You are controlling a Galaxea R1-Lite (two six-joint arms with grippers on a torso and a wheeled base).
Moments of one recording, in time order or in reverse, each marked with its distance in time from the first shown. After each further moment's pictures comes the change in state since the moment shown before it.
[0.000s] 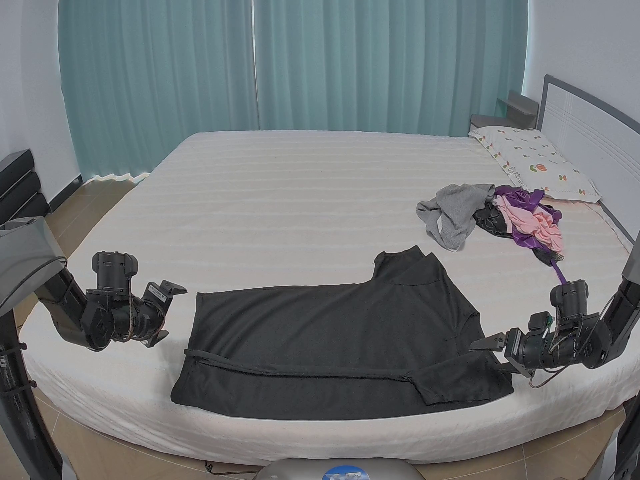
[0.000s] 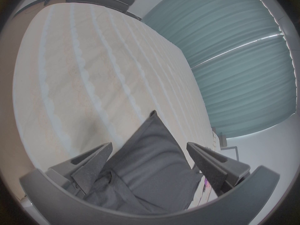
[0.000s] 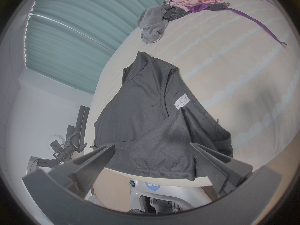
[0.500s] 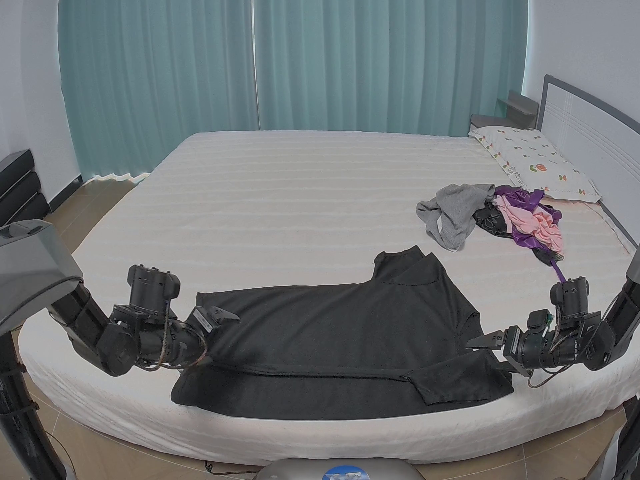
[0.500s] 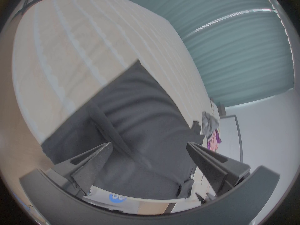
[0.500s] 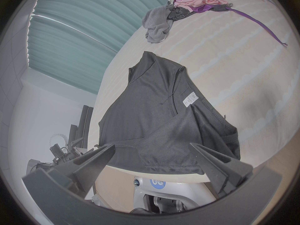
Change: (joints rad) left arm -0.234 -0.089 0.104 0.054 -0.035 0.011; right arm 0.038 -0.046 0.014 0.000 0.000 0.039
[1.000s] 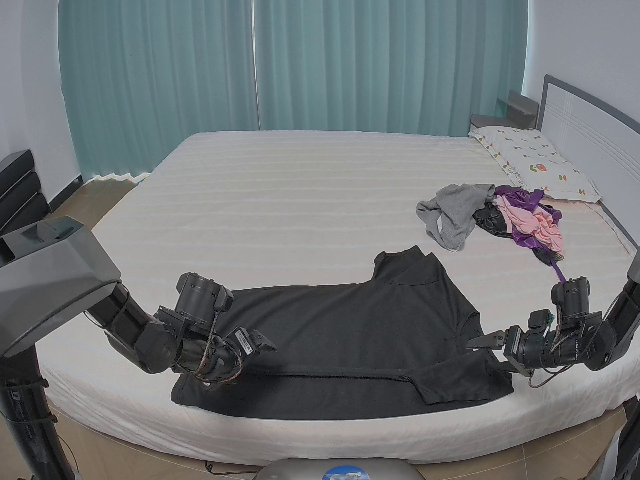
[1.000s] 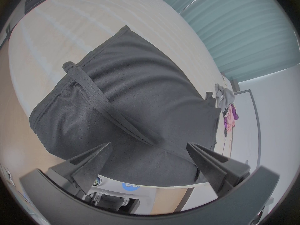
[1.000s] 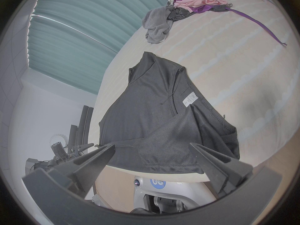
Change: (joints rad) left arm -0.169 0.070 -0.158 0.277 0.046 0.060; right arm -0.002 -0.006 0.004 0.000 0.001 0.001
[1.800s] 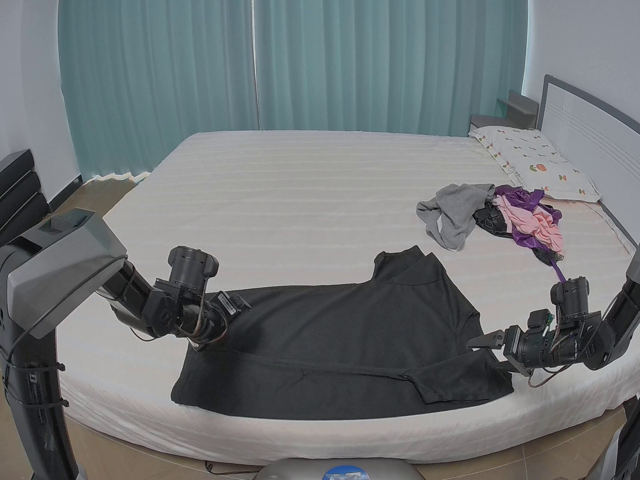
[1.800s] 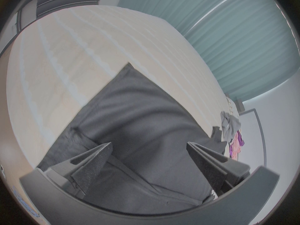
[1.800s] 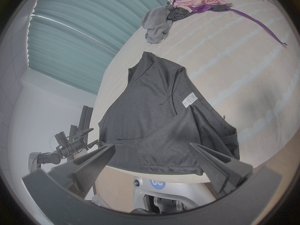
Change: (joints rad) left arm 0.130 0.130 -0.233 0.017 0.132 0.042; right arm -0.002 0.009 -0.006 0.000 -0.001 -0.001
